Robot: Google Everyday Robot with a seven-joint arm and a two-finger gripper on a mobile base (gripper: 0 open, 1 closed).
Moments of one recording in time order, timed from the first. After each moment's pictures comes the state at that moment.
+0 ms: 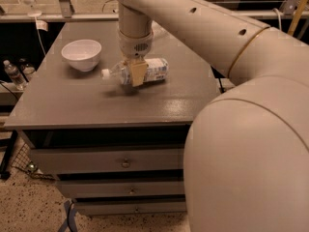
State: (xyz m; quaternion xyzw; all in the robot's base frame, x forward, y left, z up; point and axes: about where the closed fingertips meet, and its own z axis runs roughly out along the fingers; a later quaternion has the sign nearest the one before) arm 0.653 0.063 0.851 -0.84 0.53 -0.02 0.09
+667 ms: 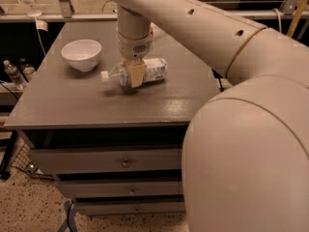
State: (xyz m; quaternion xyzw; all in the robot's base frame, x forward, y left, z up) arm 0.655 0.066 0.846 -0.84 0.53 -0.02 0.09
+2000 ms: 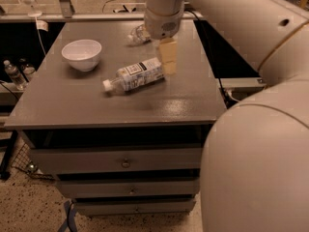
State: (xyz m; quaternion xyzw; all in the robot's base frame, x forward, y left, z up) arm 0.657 -0.011 0.905 -0.81 0.57 -0.05 0.09
